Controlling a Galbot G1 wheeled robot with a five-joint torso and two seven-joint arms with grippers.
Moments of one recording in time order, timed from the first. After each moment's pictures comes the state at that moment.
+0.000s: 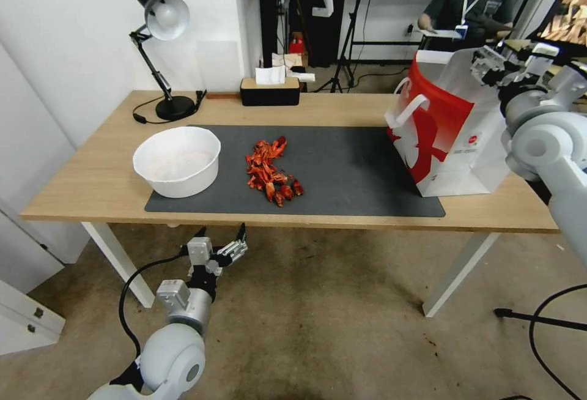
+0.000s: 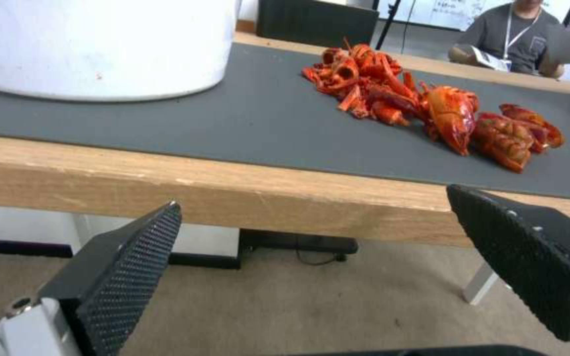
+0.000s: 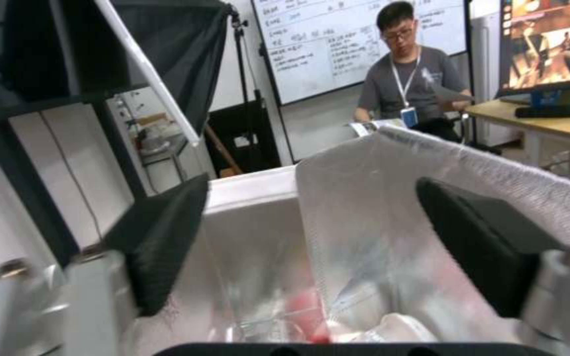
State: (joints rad) left arm 1.40 -0.98 -0.13 -1.99 -0.62 -0.14 -0.42; right arm -0.58 0.70 0.31 1.79 1.19 -0.28 0.55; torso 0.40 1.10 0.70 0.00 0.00
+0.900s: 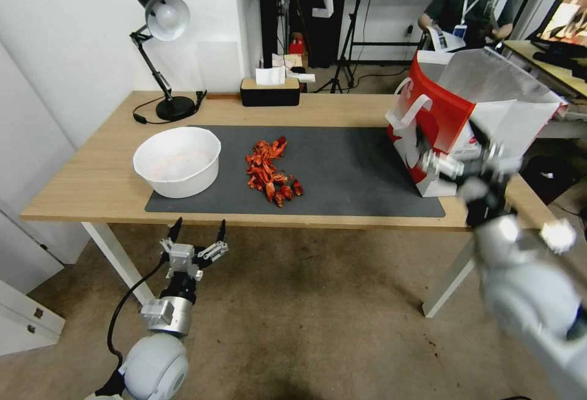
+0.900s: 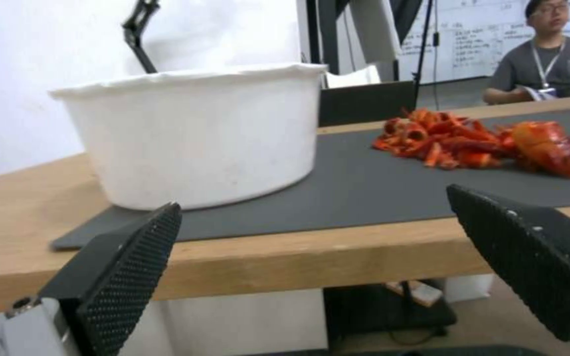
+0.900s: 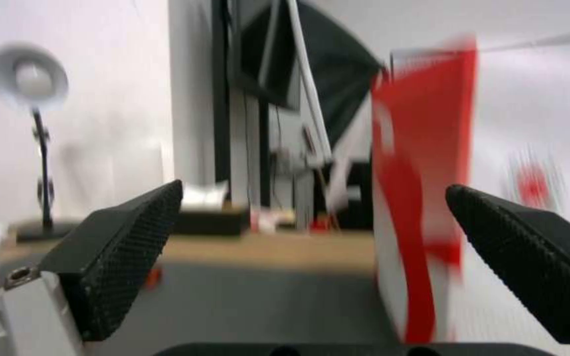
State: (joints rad) left arm 1.48 -1.01 -0.24 -1.84 -0.29 -0.42 -0.40; right arm -1.60 0.87 0.51 2.14 0.53 0.38 0.20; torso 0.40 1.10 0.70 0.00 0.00
